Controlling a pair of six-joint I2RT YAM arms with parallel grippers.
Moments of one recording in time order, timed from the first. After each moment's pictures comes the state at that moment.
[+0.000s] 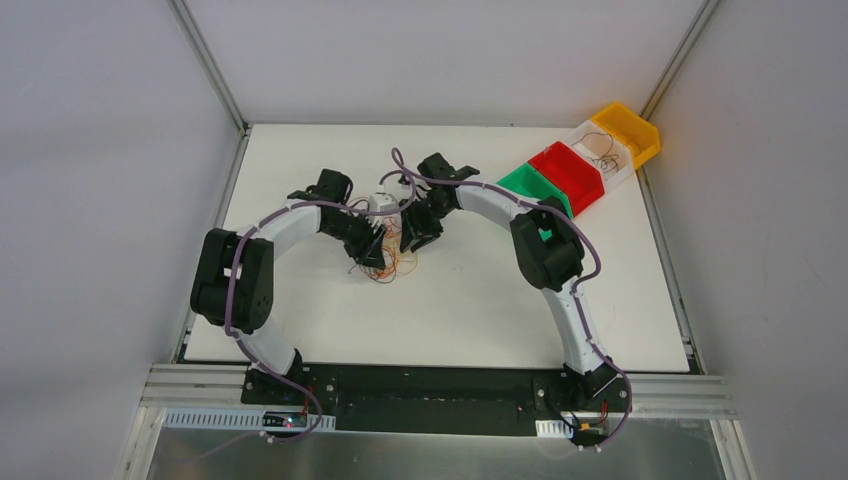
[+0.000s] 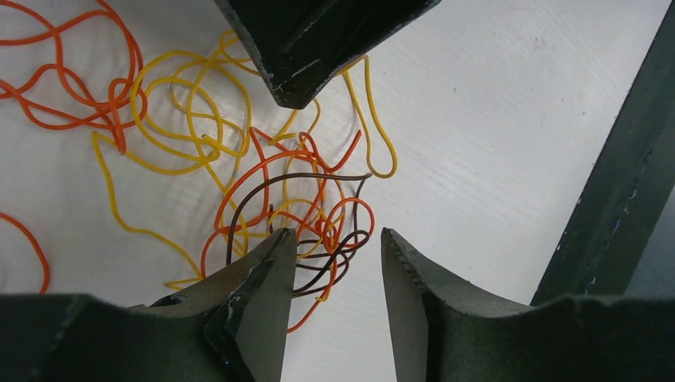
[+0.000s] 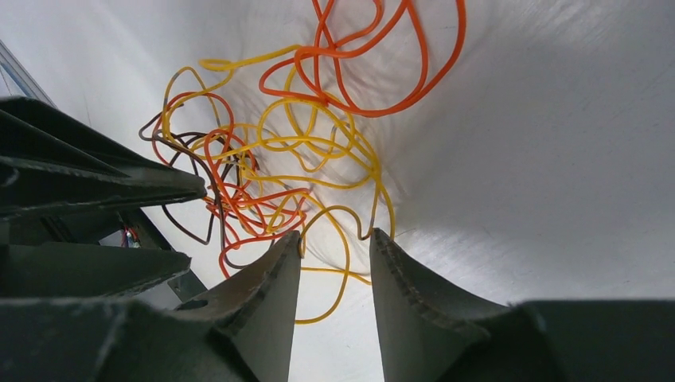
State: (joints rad) left arm -0.24 1.67 1.05 -0.59 0.76 0.51; right arm 0.66 2.31 1.84 -0.72 -0.59 0.28
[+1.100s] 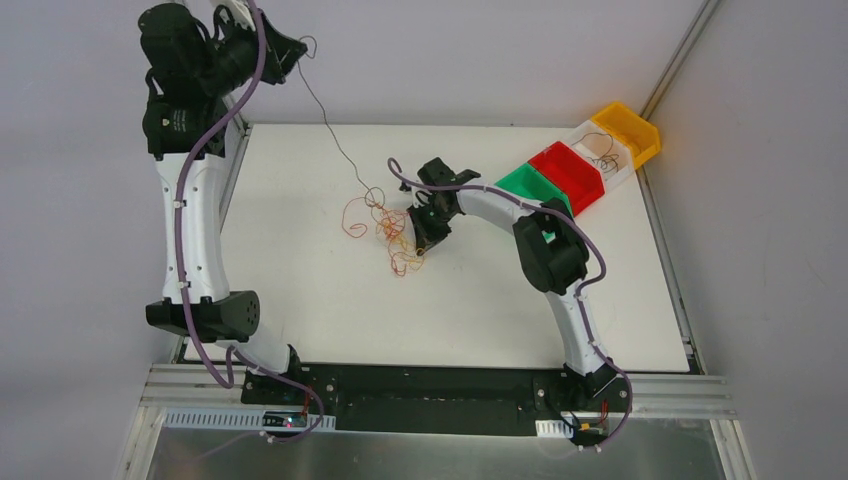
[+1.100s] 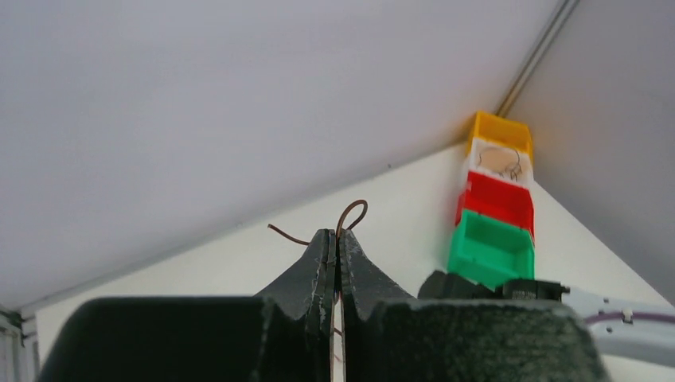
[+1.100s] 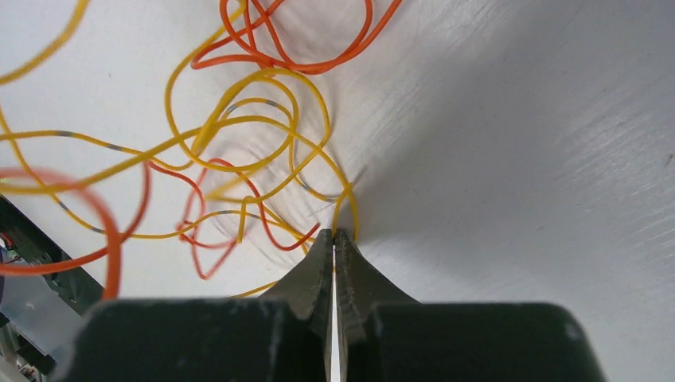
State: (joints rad) left arm 0.03 1.57 2.15 -0.60 0.58 -0.11; right arm 0.68 2.26 1.78 -0.74 -0.41 0.12
